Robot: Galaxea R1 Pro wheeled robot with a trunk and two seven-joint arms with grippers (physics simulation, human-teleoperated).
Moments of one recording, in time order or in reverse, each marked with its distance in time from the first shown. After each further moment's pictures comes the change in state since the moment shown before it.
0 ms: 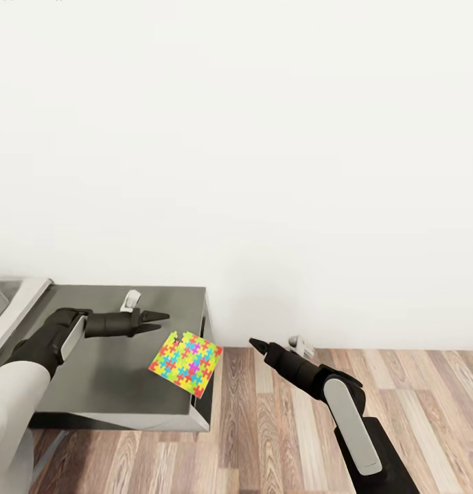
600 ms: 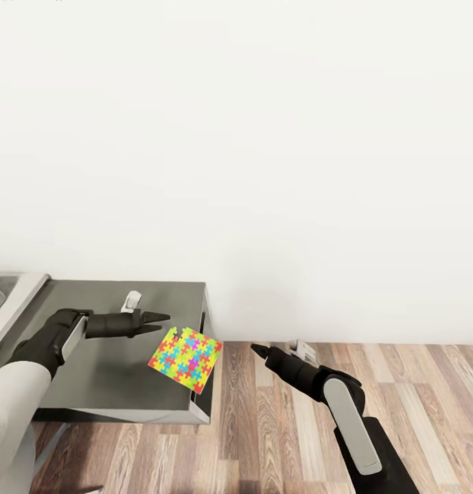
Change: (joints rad) left arm 0.000 -0.003 -0.001 0.007 -0.003 -0.001 0.004; right arm 0.000 0.003 -0.002 0.001 -0.004 0.039 -0.082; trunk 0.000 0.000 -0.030
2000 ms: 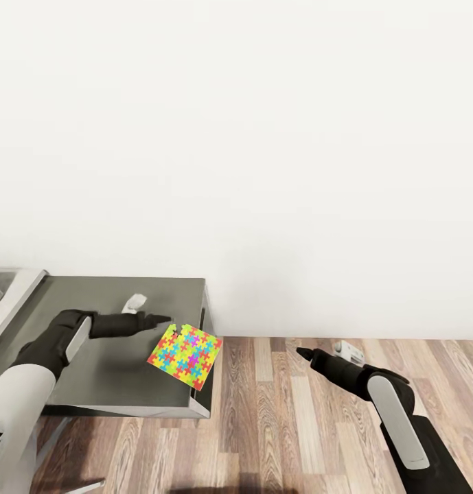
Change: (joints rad) left arm 0.020 -0.022 0.015 -0.038 0.012 -0.091 0.228; right arm -0.003 -0.174 -0.120 -0.014 0.017 0.069 -0.065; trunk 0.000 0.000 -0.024
